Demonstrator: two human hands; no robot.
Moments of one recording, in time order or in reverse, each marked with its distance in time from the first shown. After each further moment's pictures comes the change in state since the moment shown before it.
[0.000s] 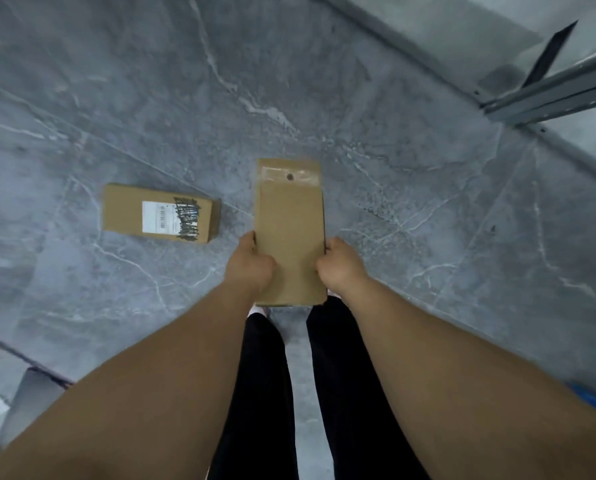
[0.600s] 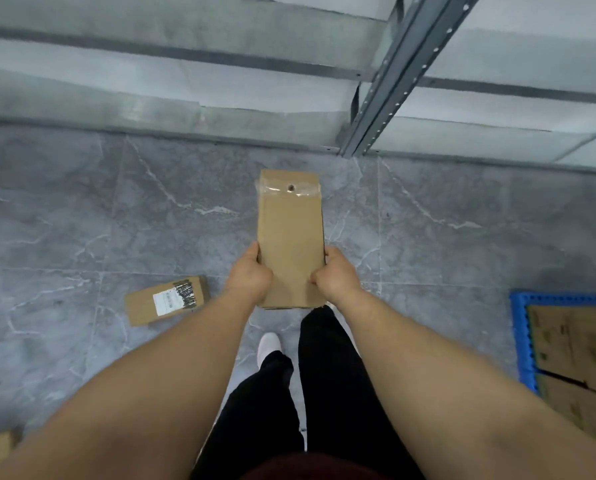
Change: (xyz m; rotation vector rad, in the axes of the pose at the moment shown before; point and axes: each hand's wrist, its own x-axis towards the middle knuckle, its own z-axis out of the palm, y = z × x) left_hand -0.259 0.049 -0.017 0.329 -0.136 0.462; right_hand -0.279 0.057 -0.066 0.412 0.365 -0.070
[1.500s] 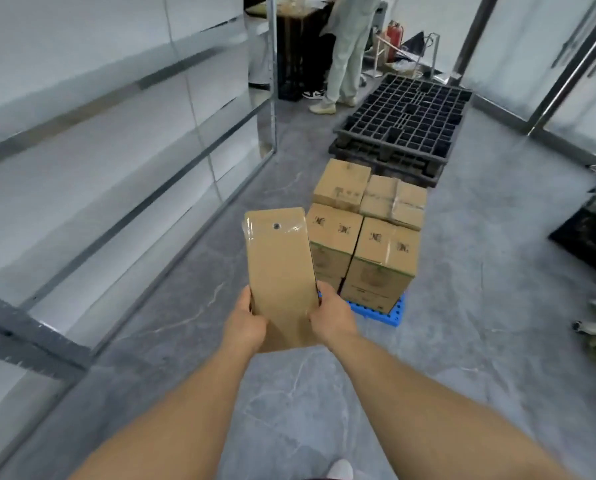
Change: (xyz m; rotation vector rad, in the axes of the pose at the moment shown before) left_hand -0.306 0.124 0.429 0.561 -0.637 0.782; right_hand -0.273 0.394 -0.255 0.700 0.905 0.332
